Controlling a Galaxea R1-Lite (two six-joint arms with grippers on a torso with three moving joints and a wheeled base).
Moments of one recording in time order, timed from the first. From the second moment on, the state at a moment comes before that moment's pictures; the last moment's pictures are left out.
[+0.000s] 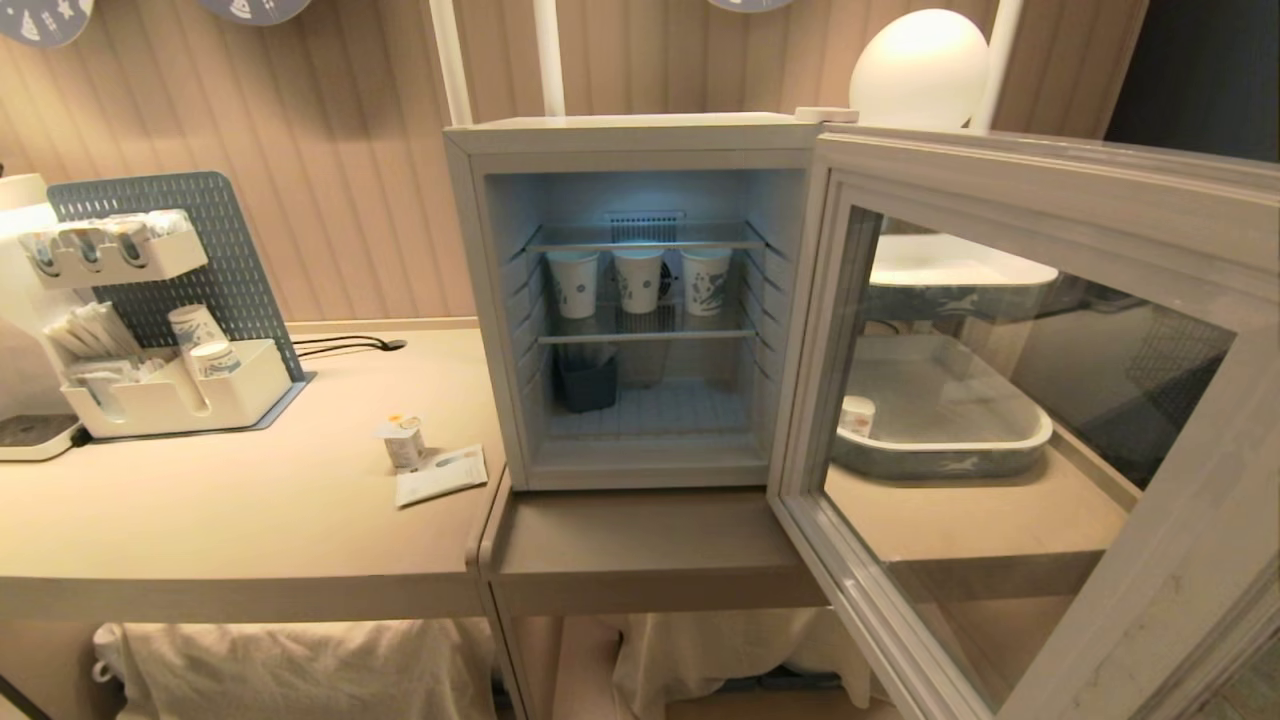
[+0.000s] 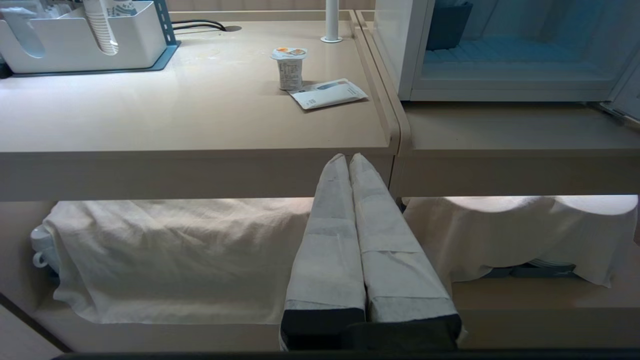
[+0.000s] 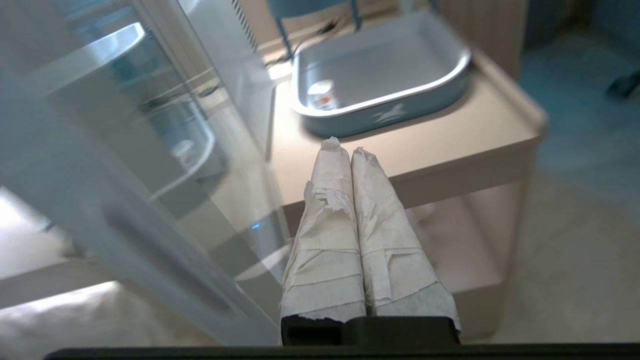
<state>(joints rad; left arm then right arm) 0.00 0.00 0.00 0.00 0.00 -0.01 0.01 0.46 -0.45 0.11 -0.04 0.27</state>
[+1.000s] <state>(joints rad) 0.00 0.00 0.00 0.00 0.00 -0.01 0.19 1.40 -0.85 -0.15 0.97 0.62</state>
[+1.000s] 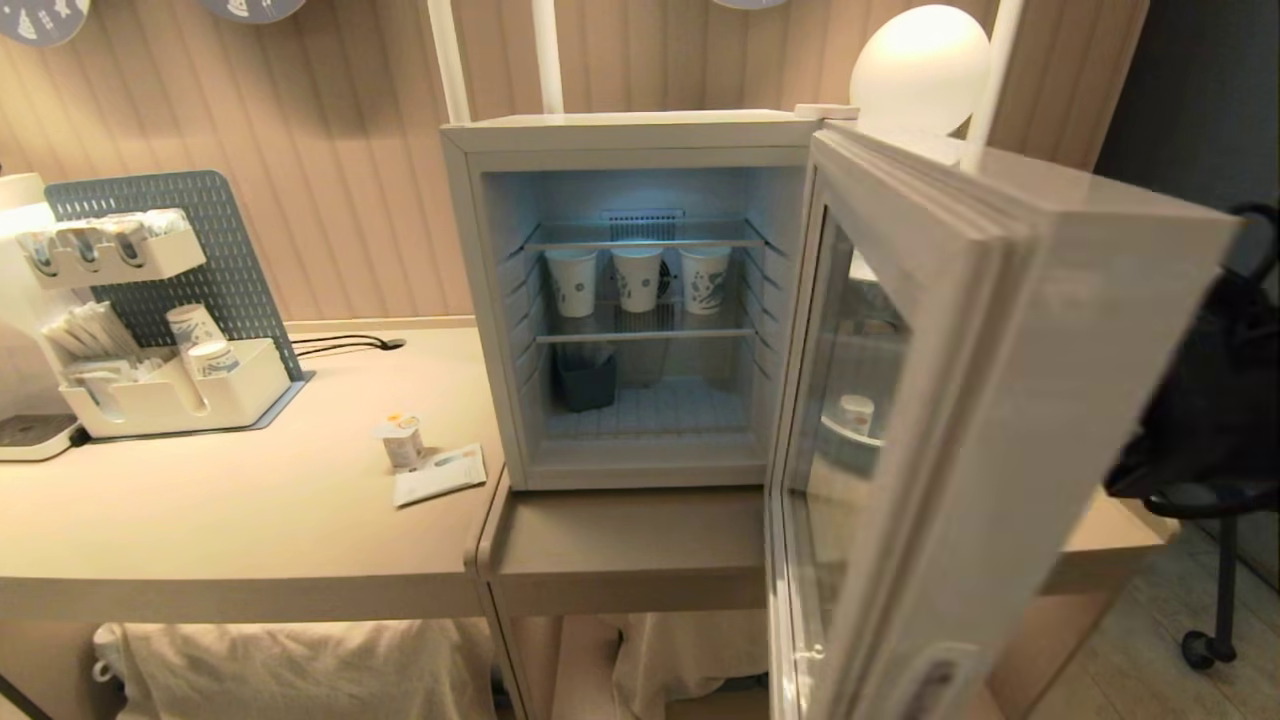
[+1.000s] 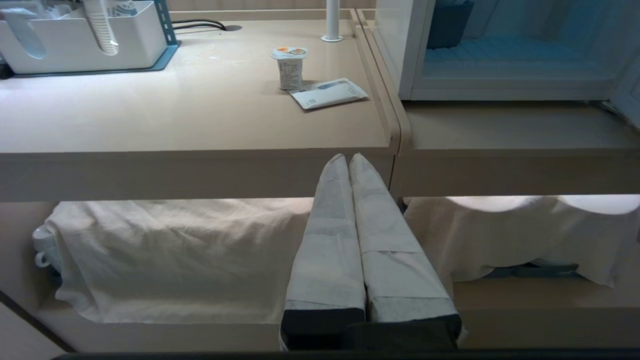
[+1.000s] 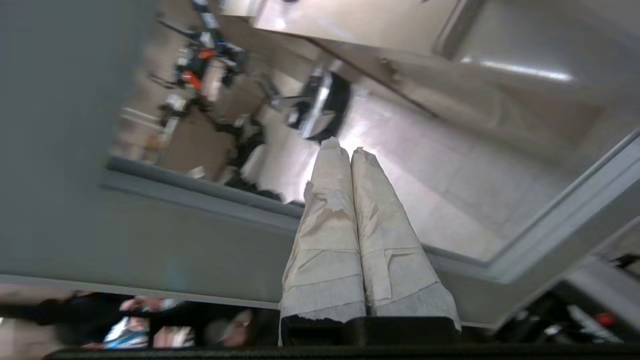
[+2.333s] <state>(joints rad) 0.00 0.00 0.00 0.00 0.00 -0.01 0.73 1.51 -1.14 -0.13 -0.45 0.33</state>
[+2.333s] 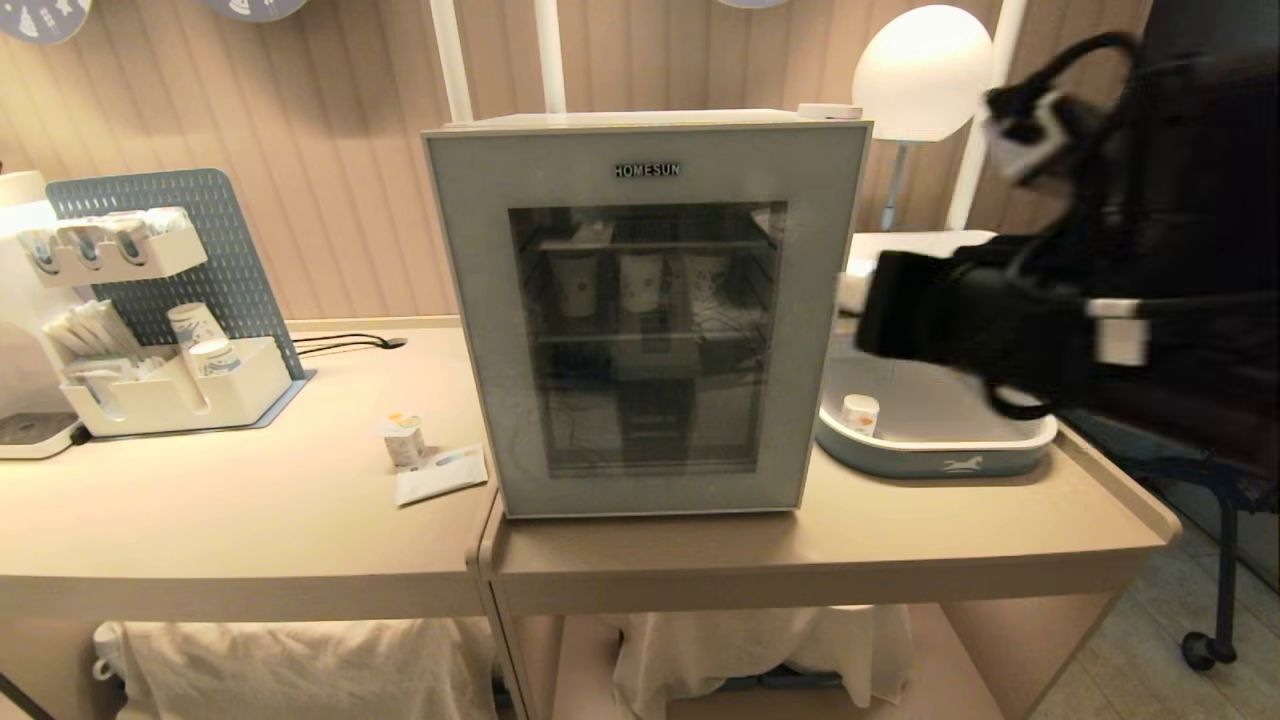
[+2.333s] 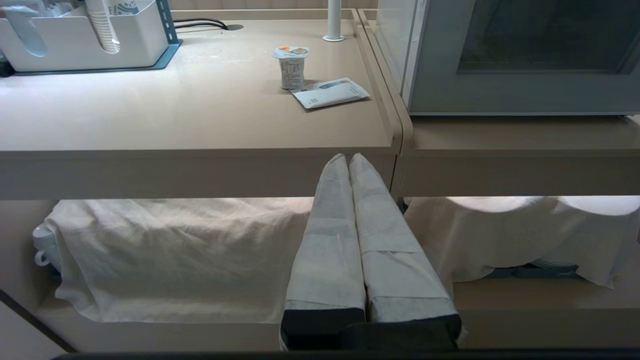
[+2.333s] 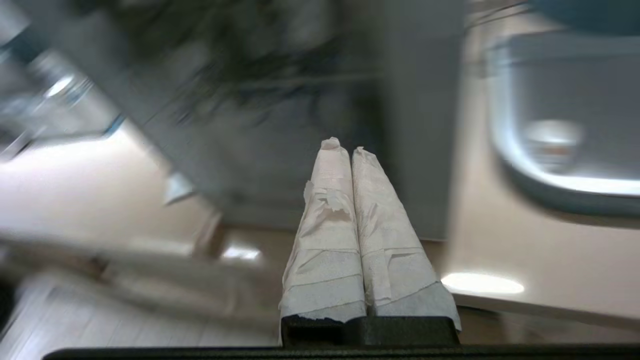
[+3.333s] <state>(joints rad) 0.00 0.00 0.00 0.00 0.00 -0.01 -0.02 0.22 -0.12 -0.28 -0.87 -0.08</state>
